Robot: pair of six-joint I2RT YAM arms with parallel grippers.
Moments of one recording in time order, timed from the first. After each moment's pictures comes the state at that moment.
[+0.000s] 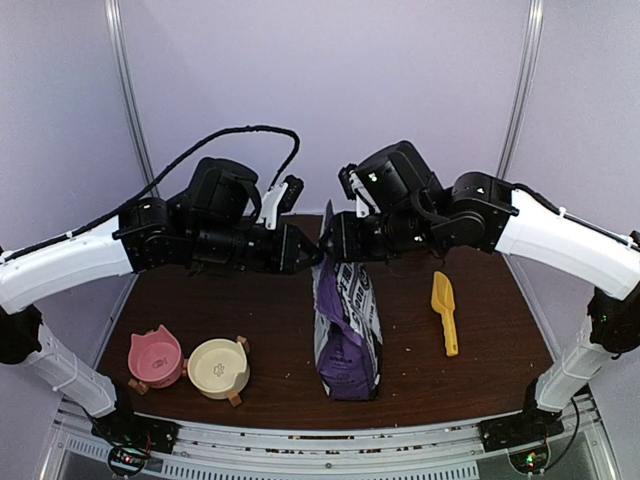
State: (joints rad) left arm -1.05 1.41 1.40 -0.49 0.06 -0.63; right arm 1.10 1.59 1.70 -0.75 0.23 0.69
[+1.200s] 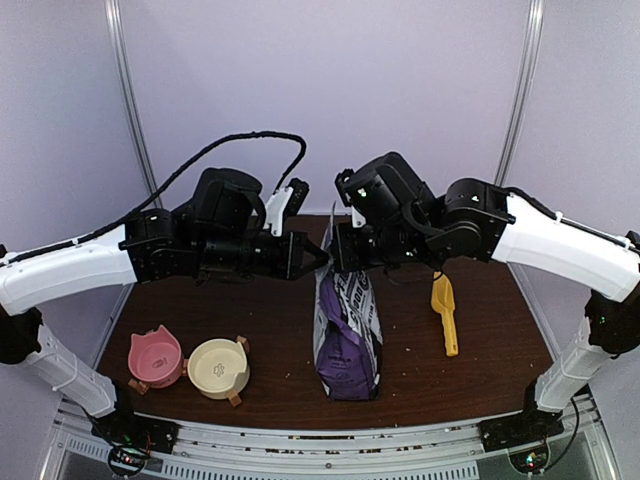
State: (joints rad) left arm -1.08 1.41 1.34 -0.39 -0.01 -0.58; right arm 1.15 1.61 1.70 -0.80 0.40 0.64
